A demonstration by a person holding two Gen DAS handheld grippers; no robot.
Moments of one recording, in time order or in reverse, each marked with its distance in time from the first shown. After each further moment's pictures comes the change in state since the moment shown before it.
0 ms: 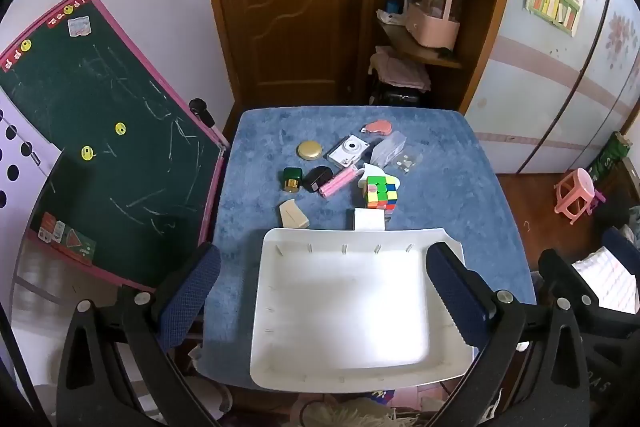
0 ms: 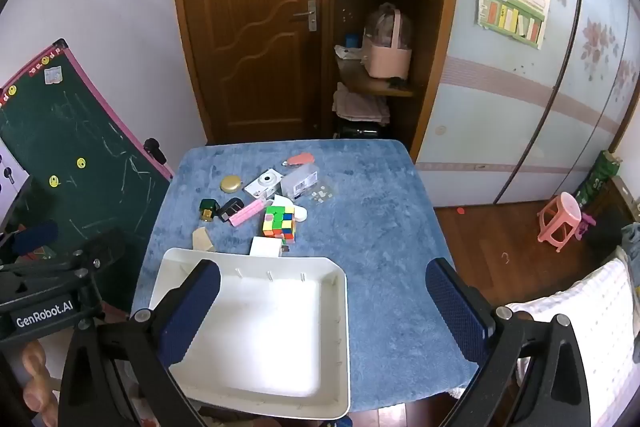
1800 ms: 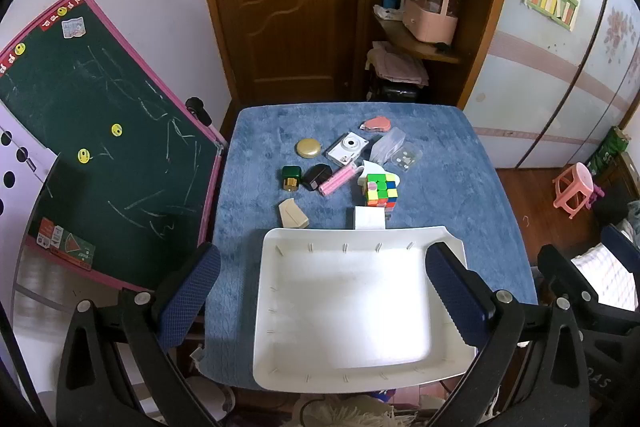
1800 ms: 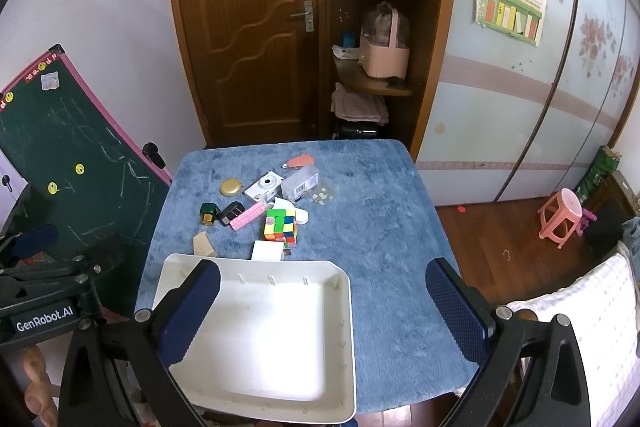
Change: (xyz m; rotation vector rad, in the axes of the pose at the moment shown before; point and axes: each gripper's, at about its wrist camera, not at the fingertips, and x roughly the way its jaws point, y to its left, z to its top) left arm 0.001 -0.002 0.003 0.016 0.009 0.000; right arm 0.005 0.006 -0.002 0.020 0.002 0.009
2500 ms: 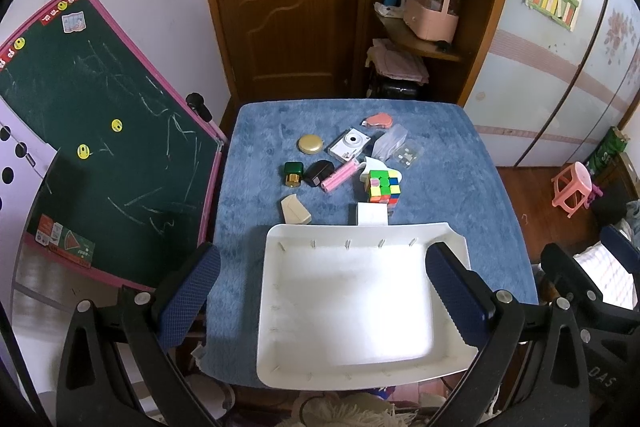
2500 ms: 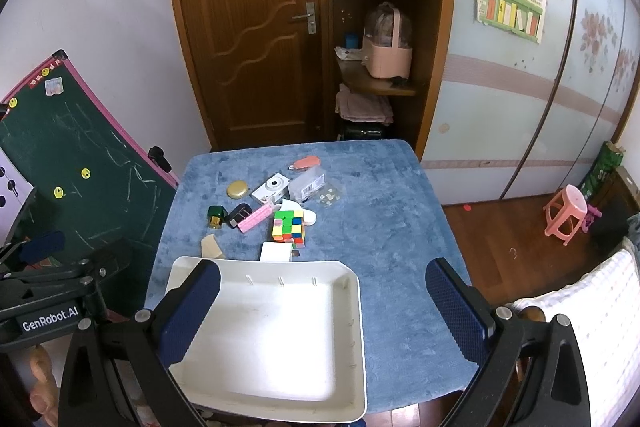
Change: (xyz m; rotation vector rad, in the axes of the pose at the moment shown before) left arm 0.004 0.002 -0.006 0.001 0.010 -0.002; right arm -0.001 -0.001 0.004 0.013 0.001 0.021
